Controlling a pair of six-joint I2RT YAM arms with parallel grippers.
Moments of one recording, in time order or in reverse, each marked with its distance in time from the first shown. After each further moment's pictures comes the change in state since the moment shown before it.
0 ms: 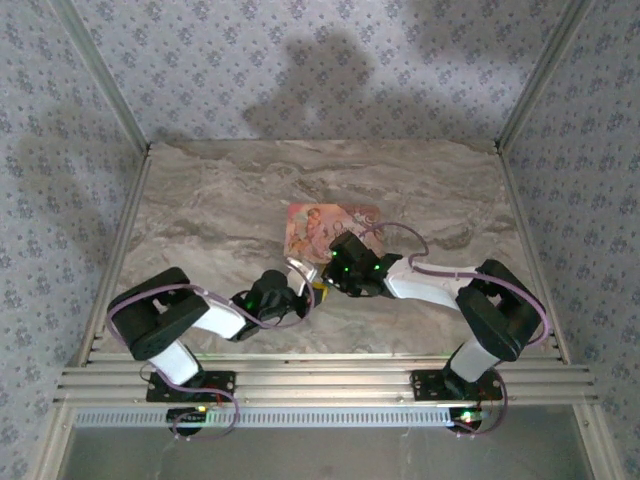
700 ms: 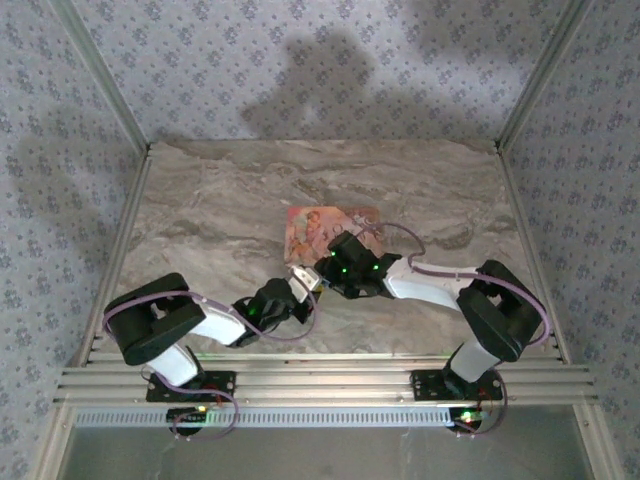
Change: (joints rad) left arm -0.069 -0.029 -0.027 -0.010 -0.206 0.167; right arm 0.010 -0.010 0.010 -0.014 -0.048 -0.019
